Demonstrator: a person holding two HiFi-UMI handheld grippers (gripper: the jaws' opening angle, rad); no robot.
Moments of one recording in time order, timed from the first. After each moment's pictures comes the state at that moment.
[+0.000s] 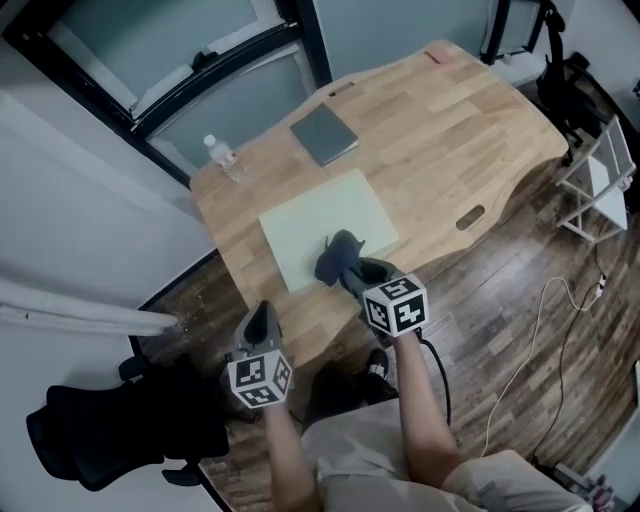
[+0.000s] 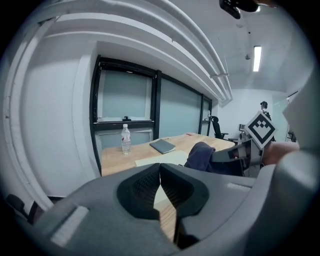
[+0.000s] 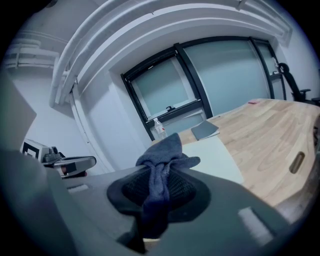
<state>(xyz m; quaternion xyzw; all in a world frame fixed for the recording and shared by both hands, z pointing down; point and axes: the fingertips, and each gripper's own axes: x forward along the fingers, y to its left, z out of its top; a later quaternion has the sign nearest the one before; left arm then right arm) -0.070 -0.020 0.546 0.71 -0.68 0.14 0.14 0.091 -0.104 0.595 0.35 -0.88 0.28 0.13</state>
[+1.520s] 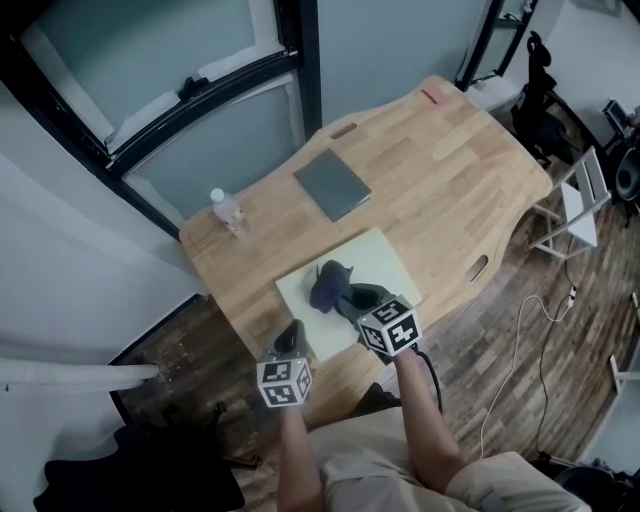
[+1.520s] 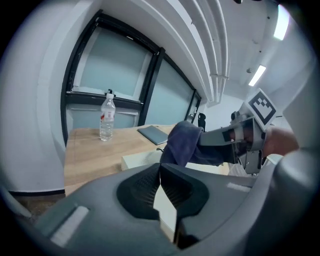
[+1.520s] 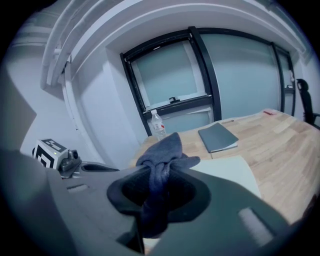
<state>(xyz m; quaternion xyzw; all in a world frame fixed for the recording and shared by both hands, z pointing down) -0.126 -0.171 0.635 0.78 -0.56 0.14 0.26 -0.027 -0.225 0.608 0.34 -0.88 0.24 0.22</state>
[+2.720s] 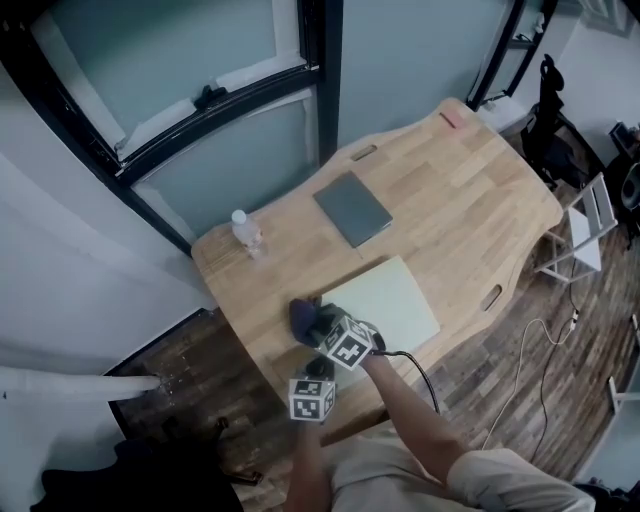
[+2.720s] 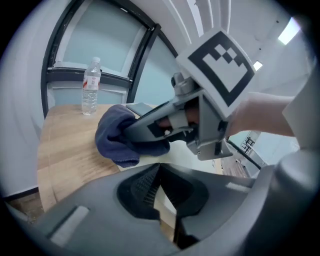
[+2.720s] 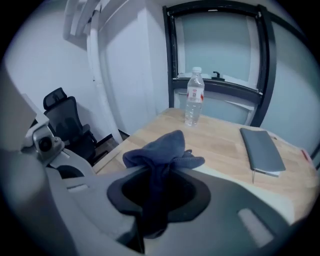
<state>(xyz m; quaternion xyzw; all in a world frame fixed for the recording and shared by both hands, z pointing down) -0.102 -0.171 0.718 0.81 -0.46 0.20 0.31 -0.151 -0.245 0.706 0.19 -0.89 0.11 0.40</state>
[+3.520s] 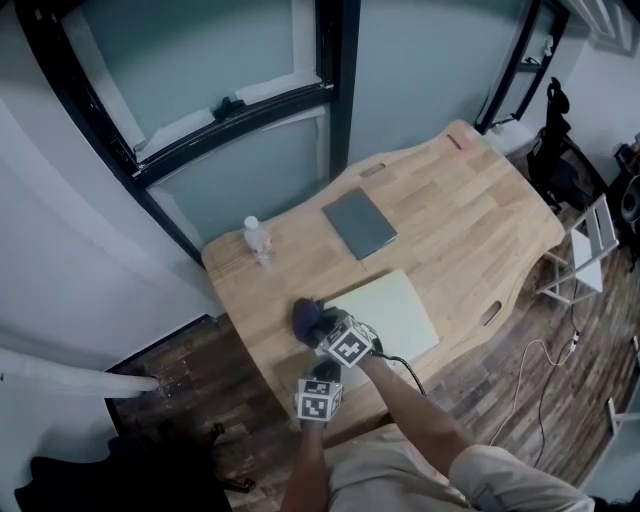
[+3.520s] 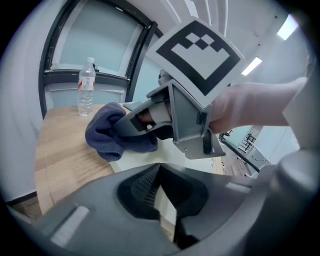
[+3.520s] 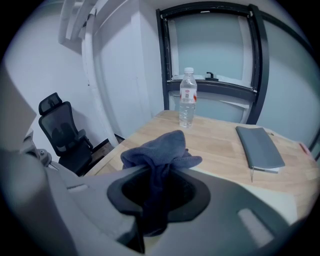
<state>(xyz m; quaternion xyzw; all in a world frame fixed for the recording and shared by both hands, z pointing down) -0.087 -0.168 0.720 0.81 -0.46 0.22 0.30 -0.150 -0.257 0.709 0.22 -0.89 0.12 0.39</state>
